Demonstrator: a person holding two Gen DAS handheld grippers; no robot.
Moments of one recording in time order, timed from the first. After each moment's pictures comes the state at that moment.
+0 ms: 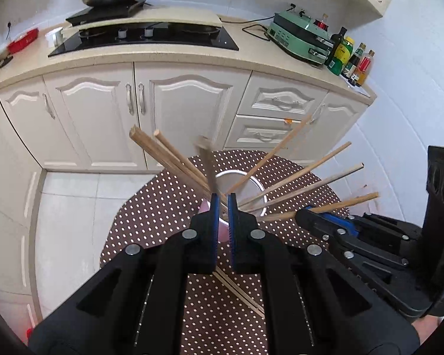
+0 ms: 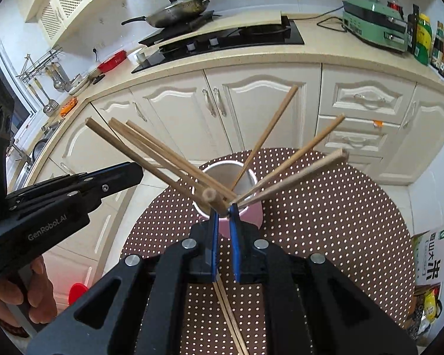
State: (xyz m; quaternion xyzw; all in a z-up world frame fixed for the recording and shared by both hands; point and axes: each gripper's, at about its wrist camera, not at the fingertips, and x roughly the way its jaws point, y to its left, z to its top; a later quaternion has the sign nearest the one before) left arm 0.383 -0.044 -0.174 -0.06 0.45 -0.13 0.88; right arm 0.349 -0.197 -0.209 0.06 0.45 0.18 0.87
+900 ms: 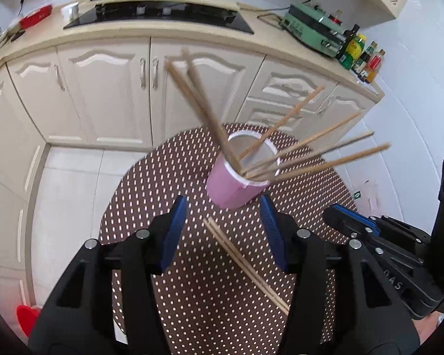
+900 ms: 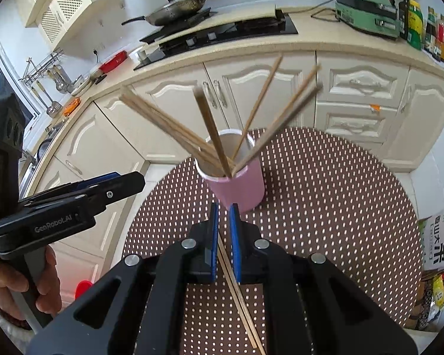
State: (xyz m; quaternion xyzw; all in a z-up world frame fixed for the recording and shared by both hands) left arm 0.350 -0.030 -0.204 -0.08 0.49 -0.11 0.86; right arm 0.308 -0.210 -0.222 0.08 0.46 0.18 0.87
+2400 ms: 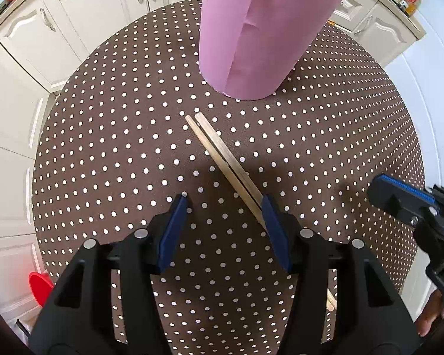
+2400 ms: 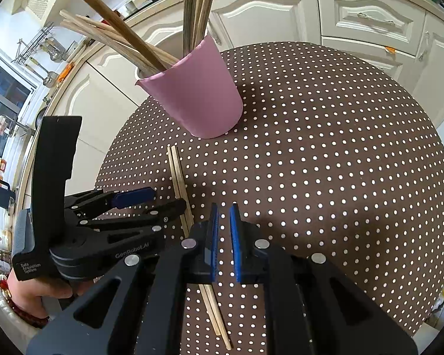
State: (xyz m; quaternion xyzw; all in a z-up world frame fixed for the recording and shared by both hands) left arm 0.357 -0.103 -0.355 -0.02 0.62 -0.07 0.78; right arm 0.323 -0.238 -0.317 0.08 0.55 0.21 0.80
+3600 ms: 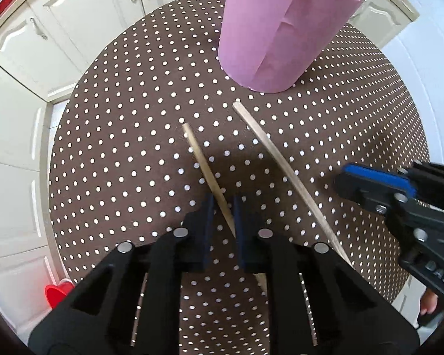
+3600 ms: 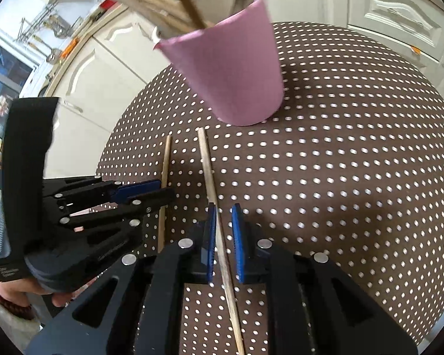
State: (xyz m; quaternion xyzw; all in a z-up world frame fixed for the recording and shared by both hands) left arm 0.349 -0.060 -0.363 0.01 0.64 -0.10 0.76; right arm 0.344 -0.189 -0.340 0.05 0.59 0.24 0.77
